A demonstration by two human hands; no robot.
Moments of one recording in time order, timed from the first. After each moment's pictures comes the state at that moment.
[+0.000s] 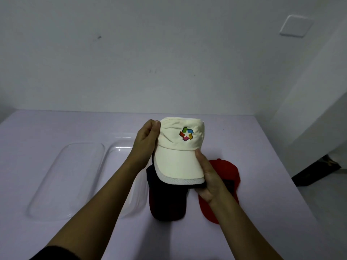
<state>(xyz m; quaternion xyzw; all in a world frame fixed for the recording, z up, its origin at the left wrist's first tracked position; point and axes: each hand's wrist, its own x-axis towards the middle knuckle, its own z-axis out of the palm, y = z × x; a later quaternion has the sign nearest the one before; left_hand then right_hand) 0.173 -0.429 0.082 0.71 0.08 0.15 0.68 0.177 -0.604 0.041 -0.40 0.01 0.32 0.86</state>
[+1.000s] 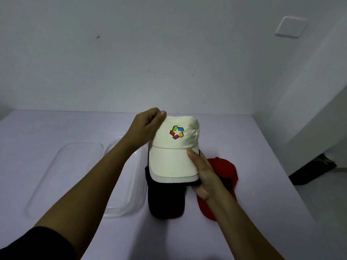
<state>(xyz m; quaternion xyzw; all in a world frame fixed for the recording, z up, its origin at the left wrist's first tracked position) 0.191 -0.410 0.111 0.86 0.00 0.14 0.49 0.170 -0.599 0.047 -0.43 0.00 0.30 0.85</state>
